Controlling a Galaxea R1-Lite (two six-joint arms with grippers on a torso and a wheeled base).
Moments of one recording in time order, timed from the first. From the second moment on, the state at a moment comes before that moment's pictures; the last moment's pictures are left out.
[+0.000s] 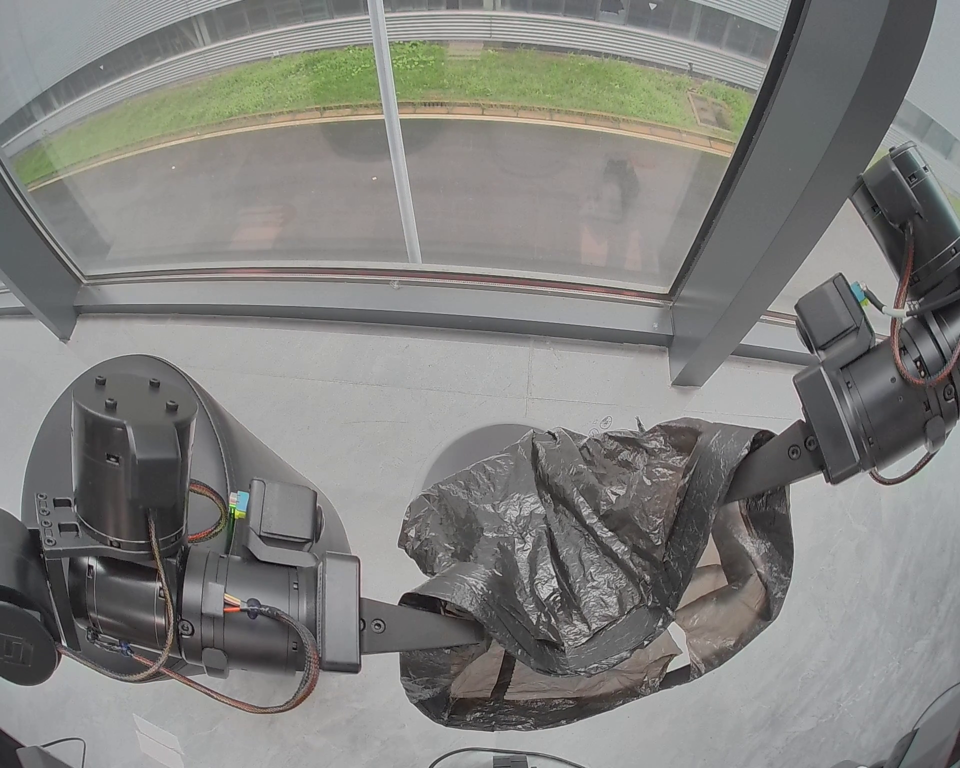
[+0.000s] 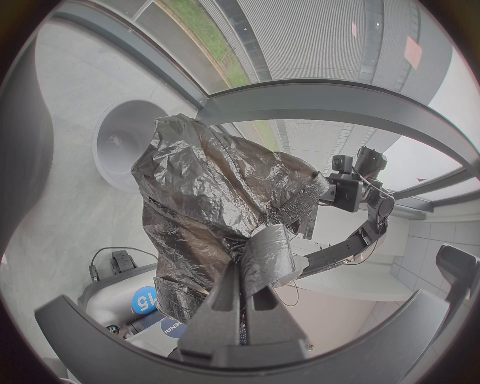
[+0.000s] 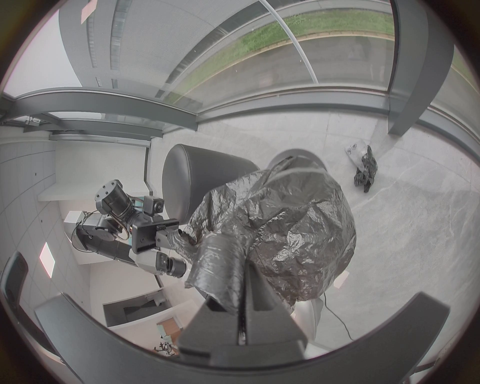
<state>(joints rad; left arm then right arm) -0.72 1.42 -0.71 -0.24 -0.58 -0.83 0.61 1.52 -1.49 0.81 0.37 0.36</state>
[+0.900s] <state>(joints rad) -0.72 1.40 -0.62 -0.25 -0.60 -0.86 0.64 1.54 -1.36 0.81 0.43 0.36</state>
